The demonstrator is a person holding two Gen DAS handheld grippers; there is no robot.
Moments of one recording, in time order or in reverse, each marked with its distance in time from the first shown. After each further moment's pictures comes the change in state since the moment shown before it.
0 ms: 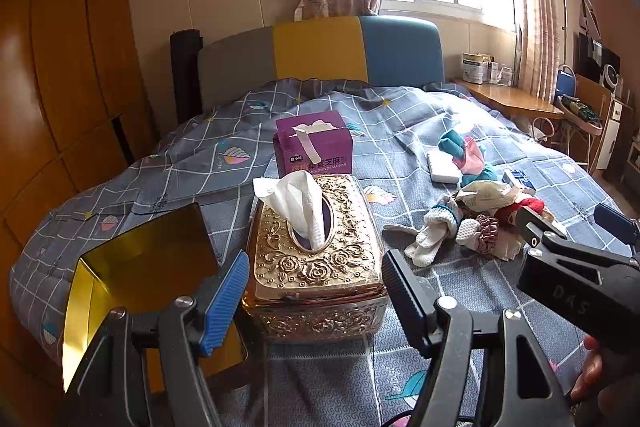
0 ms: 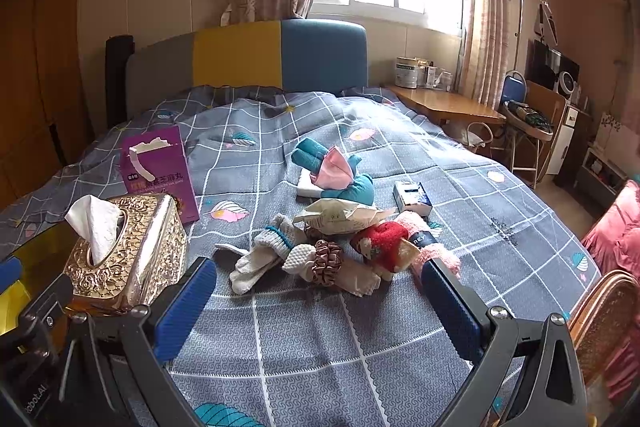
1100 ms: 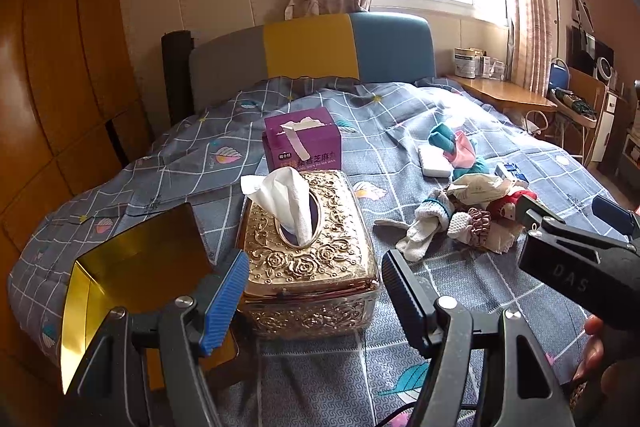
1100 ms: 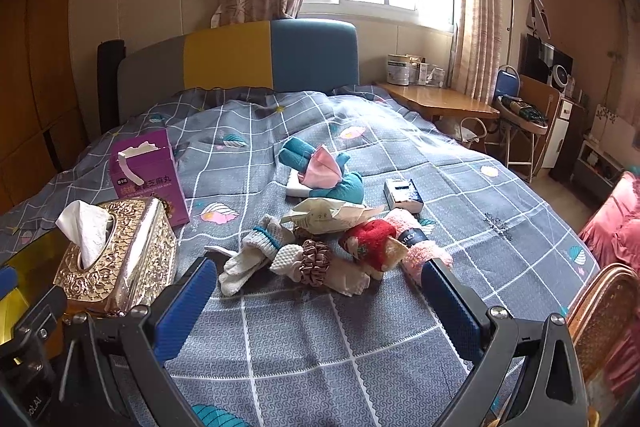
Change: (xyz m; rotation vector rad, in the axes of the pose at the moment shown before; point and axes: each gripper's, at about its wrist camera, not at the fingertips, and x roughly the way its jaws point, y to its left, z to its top) left arm -0.001 -0.008 -0.001 0.025 0.011 -0.022; right arm 0.004 -0.015 -0.001 0.030 0.002 -0.018
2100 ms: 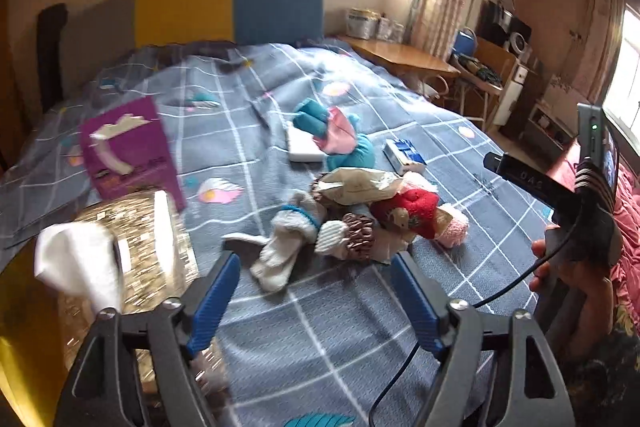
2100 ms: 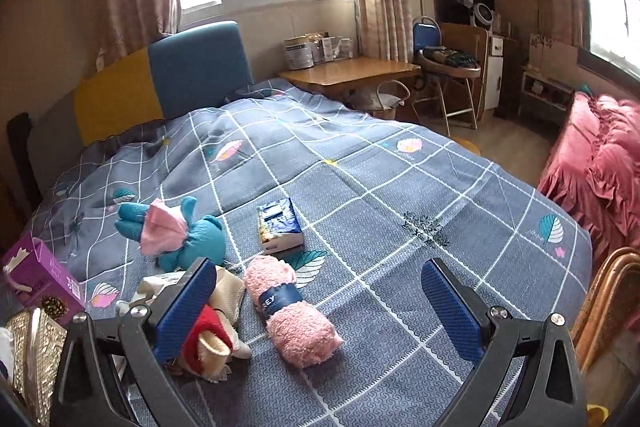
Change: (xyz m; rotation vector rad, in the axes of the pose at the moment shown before) left arm 0.081 -0.086 0.057 0.098 0.184 -0.448; right arm 0.092 -0.166 0.036 0.343 0.063 -0.164
